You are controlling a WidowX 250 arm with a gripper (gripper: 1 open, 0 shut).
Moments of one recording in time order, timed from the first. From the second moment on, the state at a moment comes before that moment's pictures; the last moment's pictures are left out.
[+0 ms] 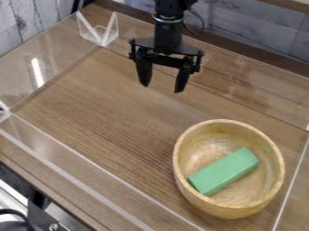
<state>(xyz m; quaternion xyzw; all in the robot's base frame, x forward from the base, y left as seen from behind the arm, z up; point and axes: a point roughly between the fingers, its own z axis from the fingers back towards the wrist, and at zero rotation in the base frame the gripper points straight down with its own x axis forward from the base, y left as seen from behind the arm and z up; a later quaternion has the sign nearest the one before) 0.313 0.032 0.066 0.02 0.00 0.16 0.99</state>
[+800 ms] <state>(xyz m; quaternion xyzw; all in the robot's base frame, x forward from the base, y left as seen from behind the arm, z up) 0.310 0.032 0.057 0.02 0.03 0.14 0.99</state>
